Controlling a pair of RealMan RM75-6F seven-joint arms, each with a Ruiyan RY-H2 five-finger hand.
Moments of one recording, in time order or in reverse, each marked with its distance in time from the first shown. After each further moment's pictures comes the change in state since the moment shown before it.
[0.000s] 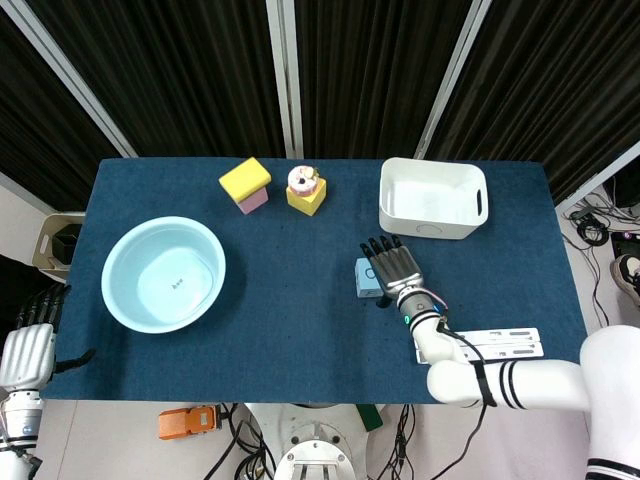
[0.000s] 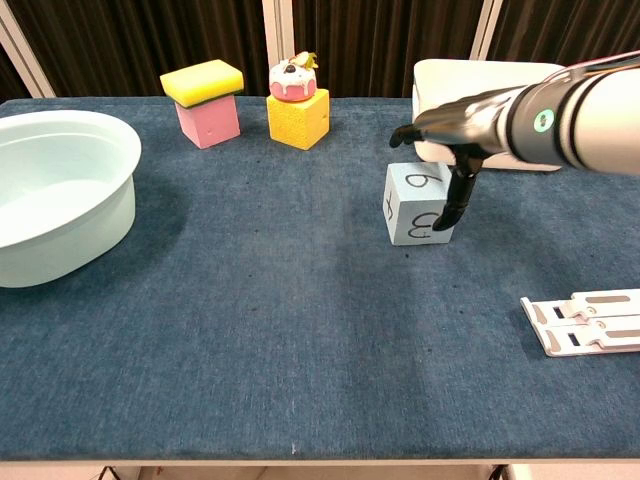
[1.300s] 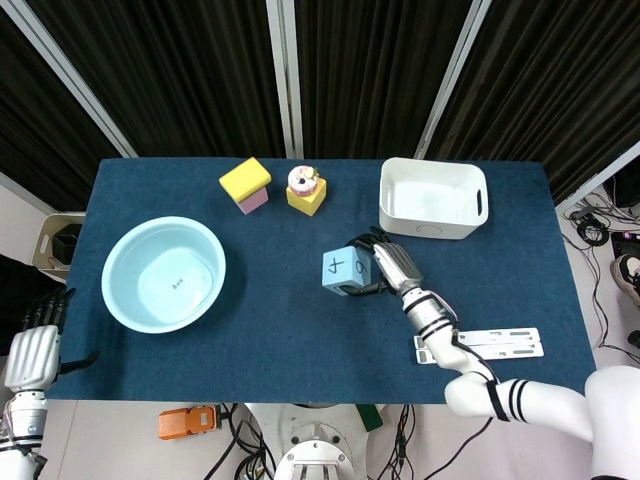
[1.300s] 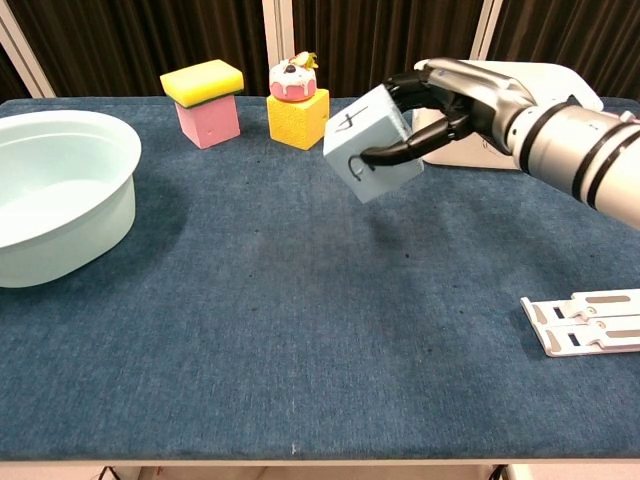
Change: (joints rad) left arm -0.001 -0.025 -0.001 0.021 -0.010 -0.022 -0.013; right arm -0.338 -0.152 0.044 0.351 -0.910 0.001 1.349
